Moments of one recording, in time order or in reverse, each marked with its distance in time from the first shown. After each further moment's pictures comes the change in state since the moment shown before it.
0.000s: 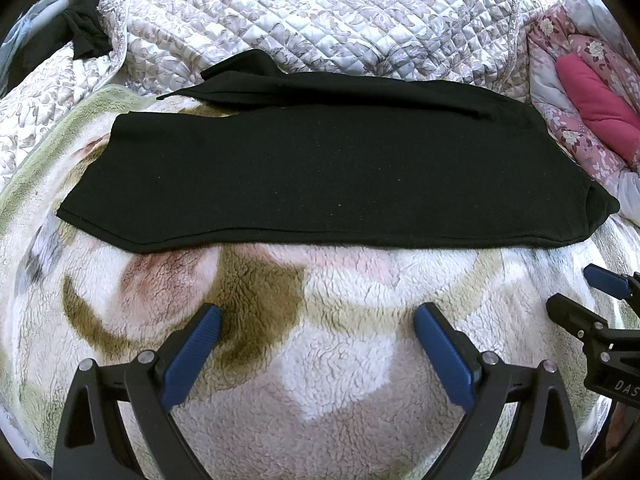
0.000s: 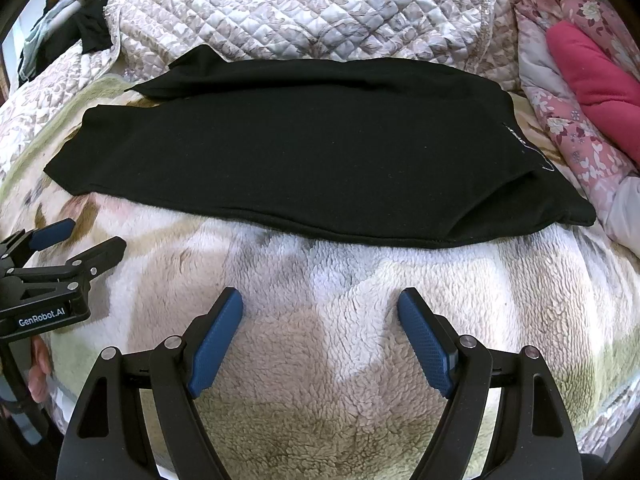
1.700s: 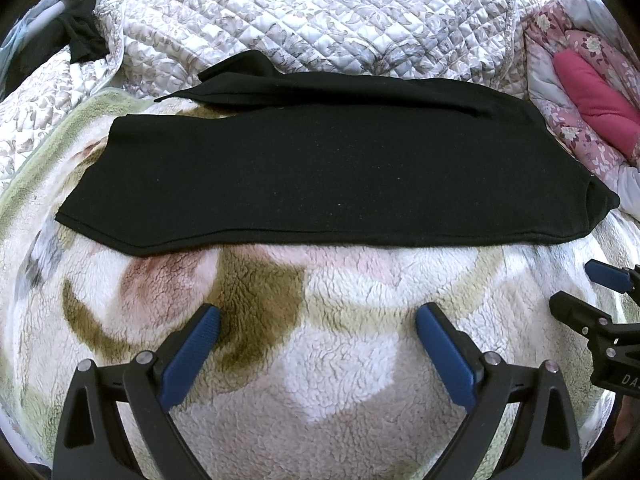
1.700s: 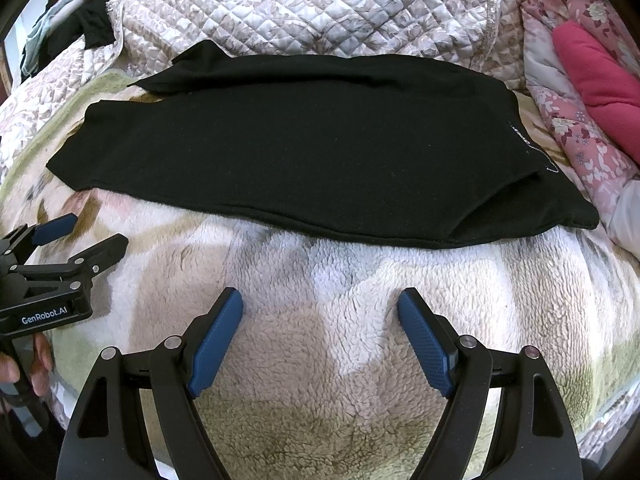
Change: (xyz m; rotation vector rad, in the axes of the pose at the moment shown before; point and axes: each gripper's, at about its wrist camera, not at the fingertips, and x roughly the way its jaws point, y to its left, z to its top) left arm -0.001 -0.002 0.000 0.005 -0.002 0.003; right arm 0.003 -0.001 0.000 -0.012 0.019 0.004
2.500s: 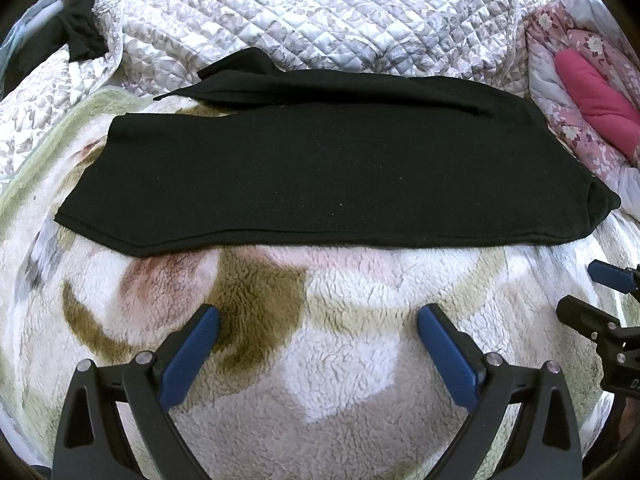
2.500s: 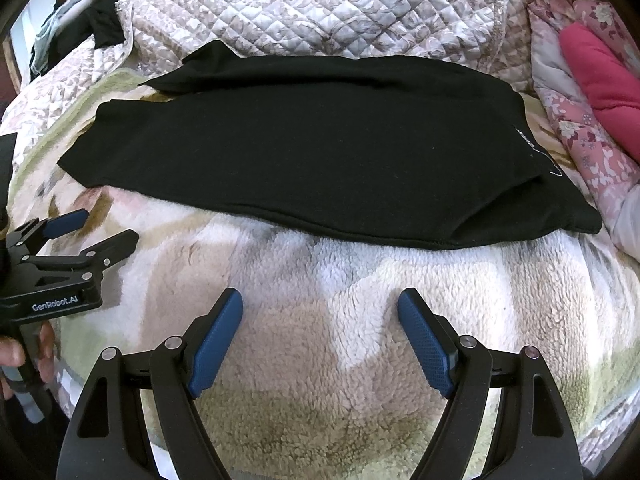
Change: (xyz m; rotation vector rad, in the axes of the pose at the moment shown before) left arm 0.003 0.001 0.000 0.006 0.007 -0.002; right arm -0.008 -0.006 -0.001 -0.011 0.009 0.046
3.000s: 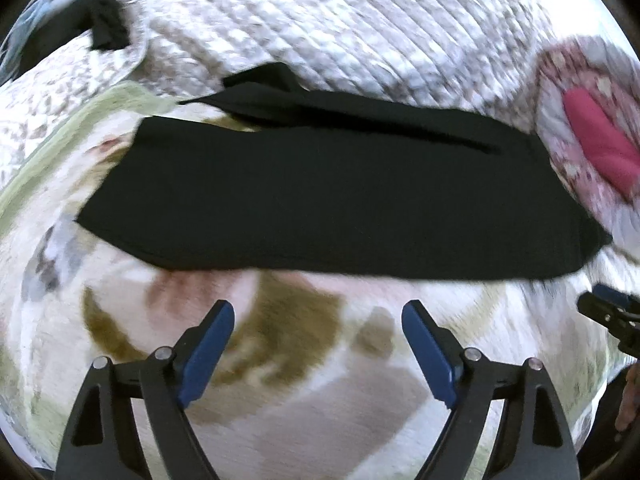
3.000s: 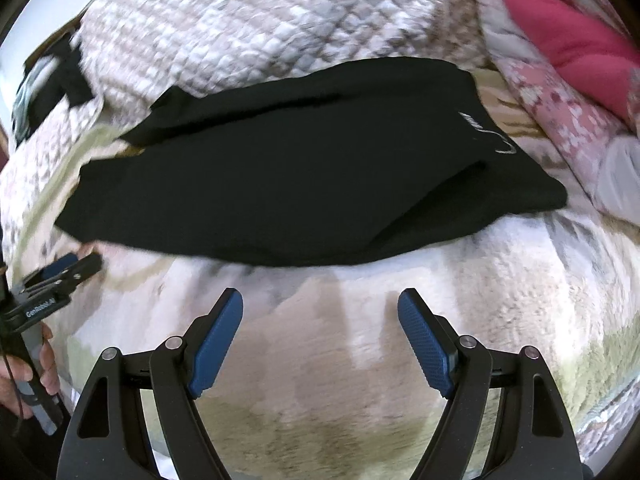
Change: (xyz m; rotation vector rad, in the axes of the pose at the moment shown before) left arm -0.016 0.035 0.010 -0.100 -0.054 -0.020; right arm -0.009 -0.062 0.005 0.205 -0.037 0.028
